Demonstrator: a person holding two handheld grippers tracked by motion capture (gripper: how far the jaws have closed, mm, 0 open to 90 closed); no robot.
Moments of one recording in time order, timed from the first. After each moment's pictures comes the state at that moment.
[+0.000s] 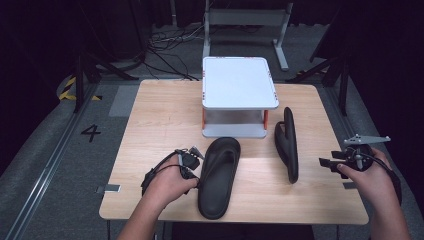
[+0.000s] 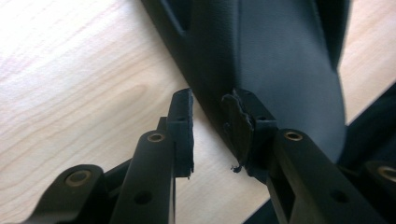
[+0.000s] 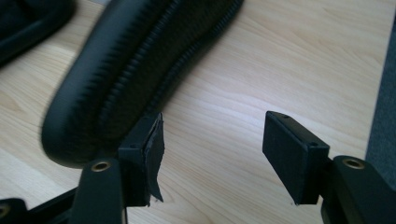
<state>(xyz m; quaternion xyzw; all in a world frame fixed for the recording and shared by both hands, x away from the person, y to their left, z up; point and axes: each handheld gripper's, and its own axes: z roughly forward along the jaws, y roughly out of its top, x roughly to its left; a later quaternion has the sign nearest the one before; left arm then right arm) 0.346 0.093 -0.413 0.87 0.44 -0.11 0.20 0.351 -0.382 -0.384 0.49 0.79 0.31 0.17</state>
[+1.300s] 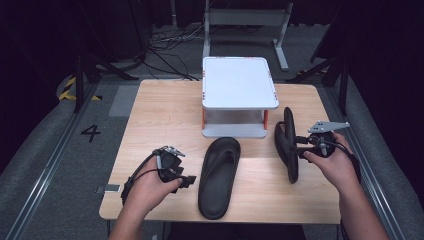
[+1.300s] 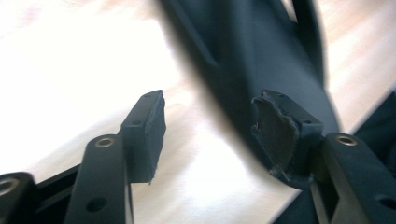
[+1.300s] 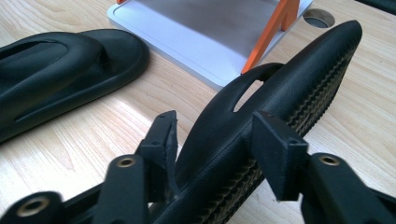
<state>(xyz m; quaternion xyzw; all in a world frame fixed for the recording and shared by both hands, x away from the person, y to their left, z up) 0.336 0.150 -0.397 0.84 0.45 0.02 0.29 0.391 -0.304 -0.380 0.39 0.83 0.37 0.17</state>
